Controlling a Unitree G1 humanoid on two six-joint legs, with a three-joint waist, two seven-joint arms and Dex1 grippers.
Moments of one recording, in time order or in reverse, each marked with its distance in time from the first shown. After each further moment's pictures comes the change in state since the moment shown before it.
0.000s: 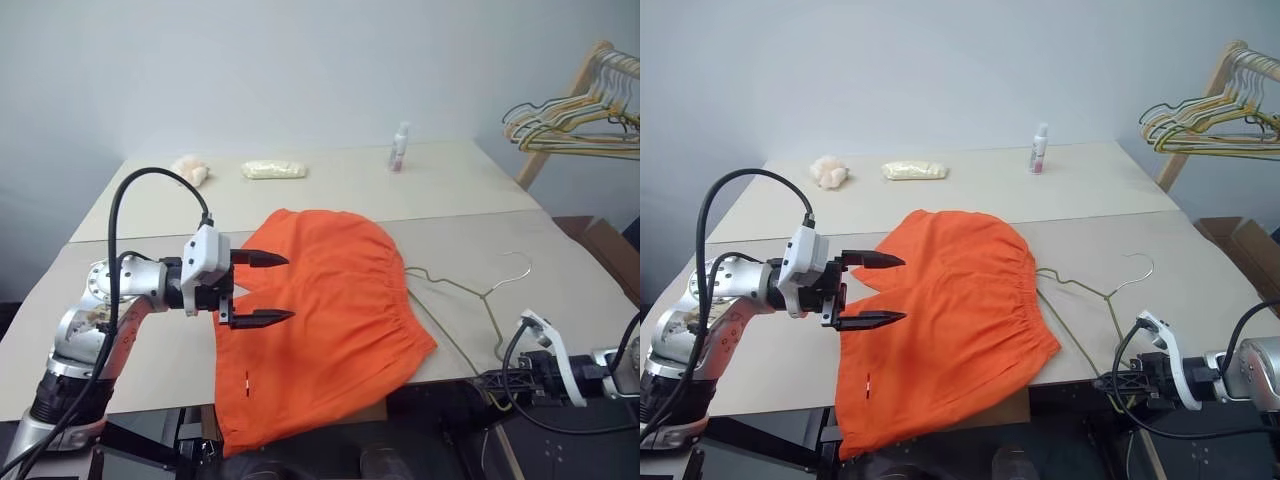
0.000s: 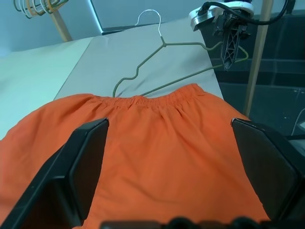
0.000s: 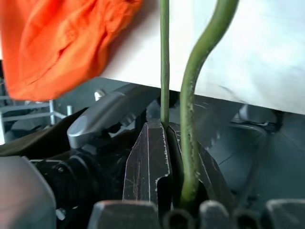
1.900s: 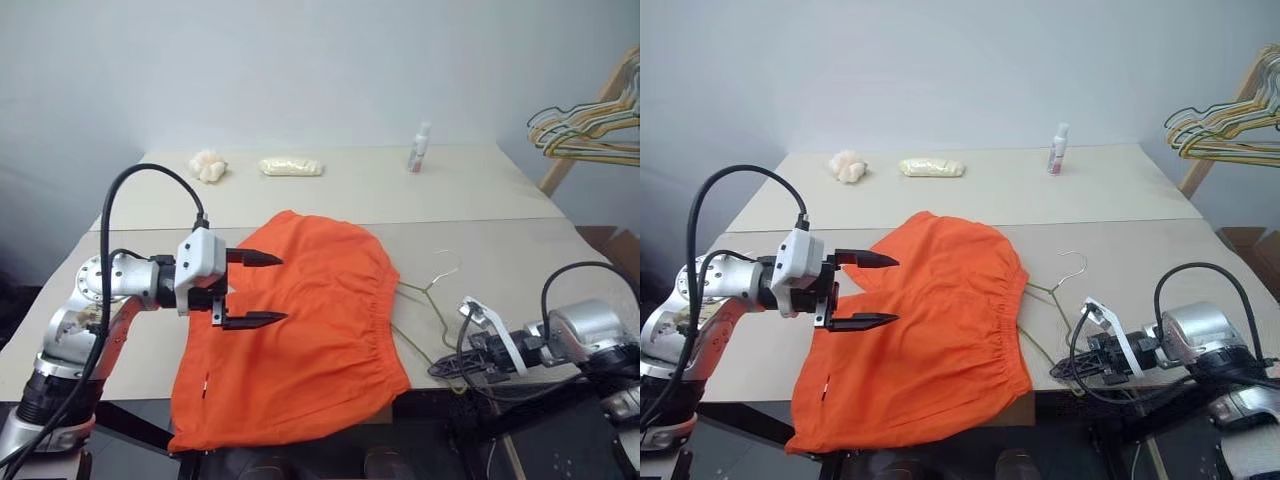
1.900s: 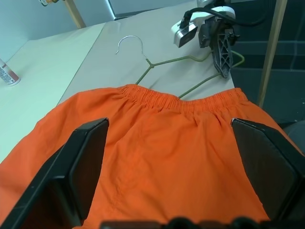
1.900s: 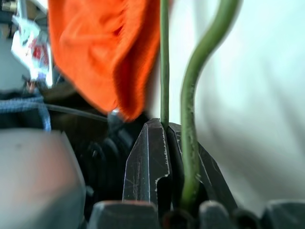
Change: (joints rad) left arm 0.007 0.049 -0.003 0.004 0.018 -0.054 -0.016; right arm -0.447 0.130 0.526 0.422 -0.101 -0.215 0.253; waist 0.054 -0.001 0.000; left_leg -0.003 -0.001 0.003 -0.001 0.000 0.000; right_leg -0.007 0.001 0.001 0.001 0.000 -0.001
